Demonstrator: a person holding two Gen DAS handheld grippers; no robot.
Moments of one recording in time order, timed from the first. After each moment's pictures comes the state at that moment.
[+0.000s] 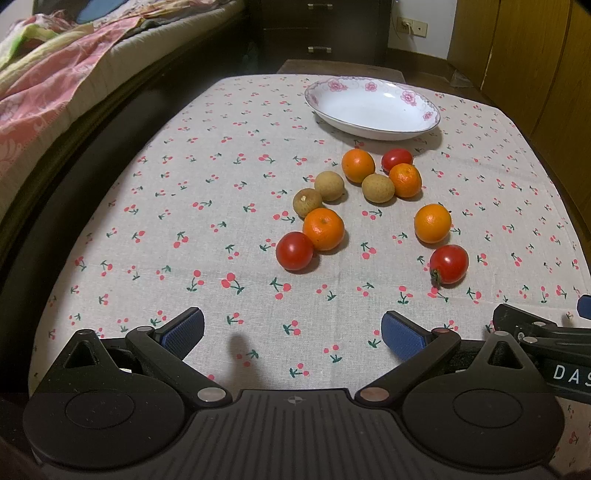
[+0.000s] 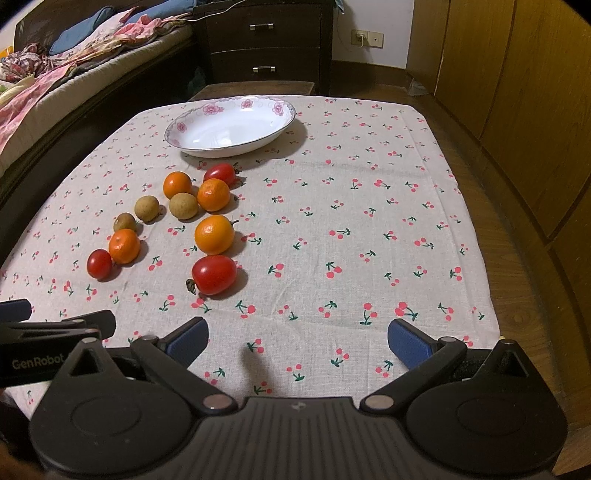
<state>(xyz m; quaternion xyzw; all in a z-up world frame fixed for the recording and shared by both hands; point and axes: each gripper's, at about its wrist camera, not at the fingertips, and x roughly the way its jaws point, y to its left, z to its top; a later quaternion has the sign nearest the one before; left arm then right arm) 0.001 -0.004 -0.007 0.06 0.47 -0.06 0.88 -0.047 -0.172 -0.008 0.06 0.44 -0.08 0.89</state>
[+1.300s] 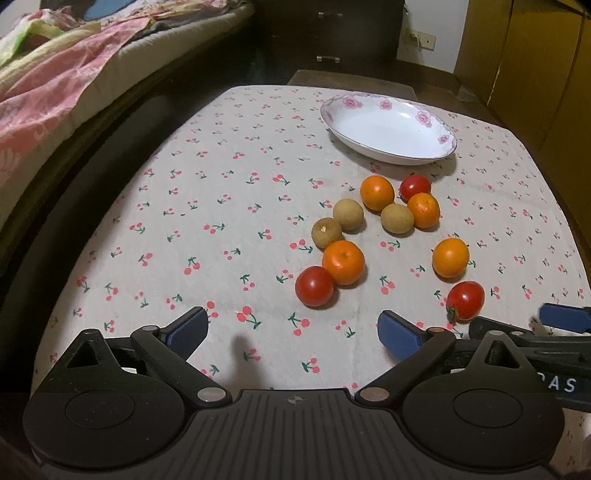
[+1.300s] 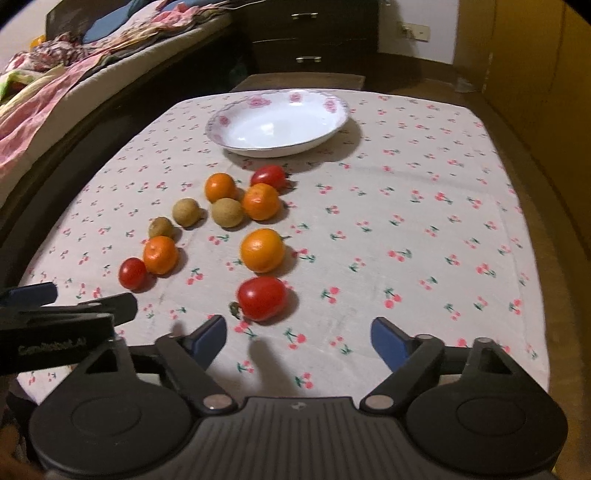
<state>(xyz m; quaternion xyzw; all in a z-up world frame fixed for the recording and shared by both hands) 0.027 0.013 -0.002 0.04 0.46 -0.06 0.88 -0.008 -0.162 -0.013 0.07 0.46 0.00 0.88</state>
